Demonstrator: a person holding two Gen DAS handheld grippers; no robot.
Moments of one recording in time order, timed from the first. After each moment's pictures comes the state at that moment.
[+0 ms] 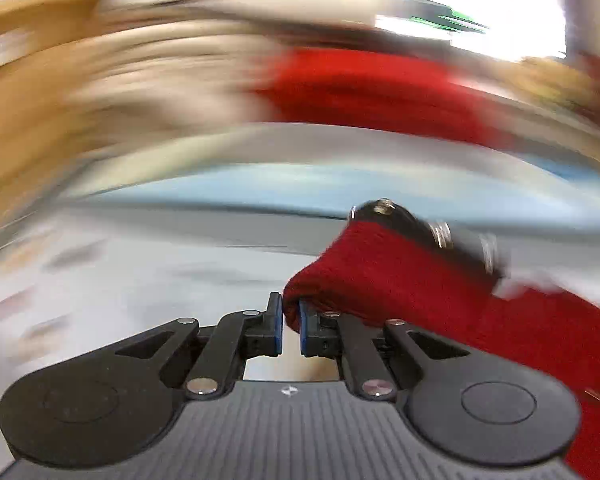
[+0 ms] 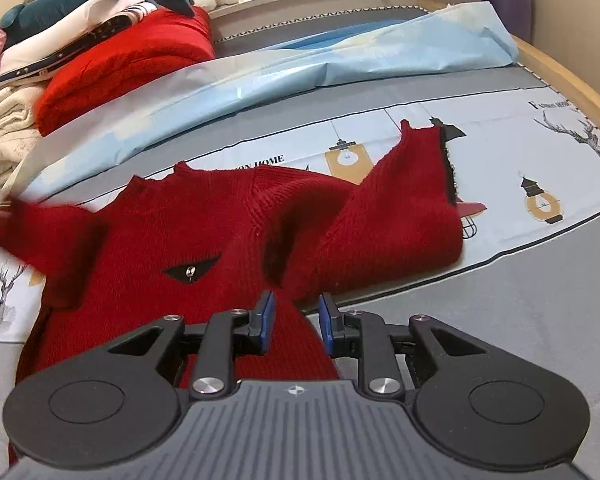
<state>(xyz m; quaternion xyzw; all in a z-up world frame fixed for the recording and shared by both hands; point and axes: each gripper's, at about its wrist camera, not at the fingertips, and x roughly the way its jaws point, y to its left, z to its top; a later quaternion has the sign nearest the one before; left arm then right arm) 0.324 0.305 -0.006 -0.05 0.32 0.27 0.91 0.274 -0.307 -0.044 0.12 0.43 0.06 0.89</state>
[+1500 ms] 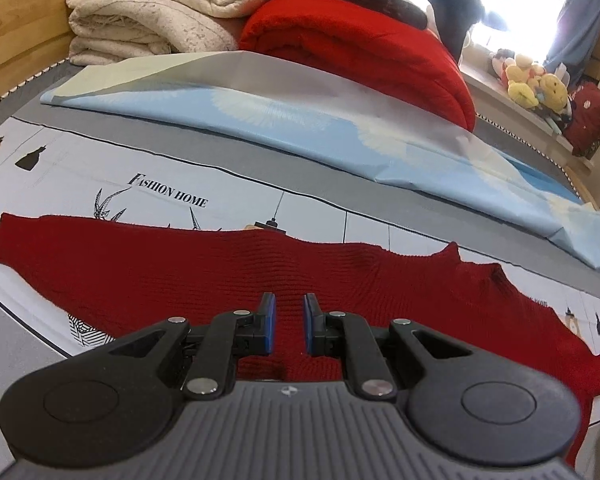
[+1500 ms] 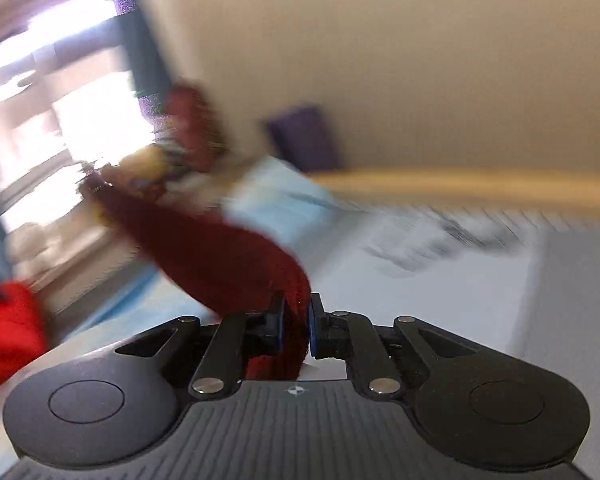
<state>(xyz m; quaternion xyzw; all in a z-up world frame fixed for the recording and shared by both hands) 0.332 0.241 -0.022 -0.14 0.40 0.13 0.90 0.368 -0.465 -0.074 0.29 0.16 -0.25 0.91</state>
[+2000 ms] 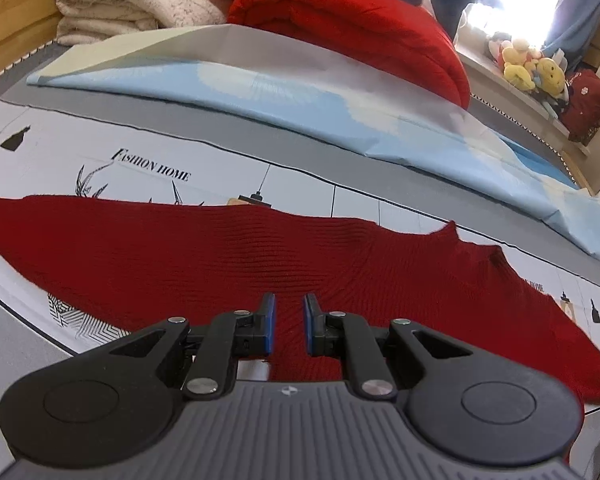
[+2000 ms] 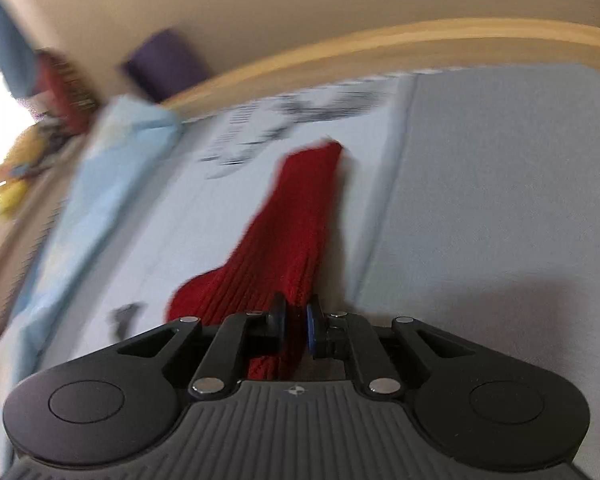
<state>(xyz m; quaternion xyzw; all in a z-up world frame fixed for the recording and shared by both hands) 0.341 0.234 -0.036 -0.16 0.42 0.12 0.88 0.327 -0.547 -0.168 0.40 0.26 -0.35 0.81</state>
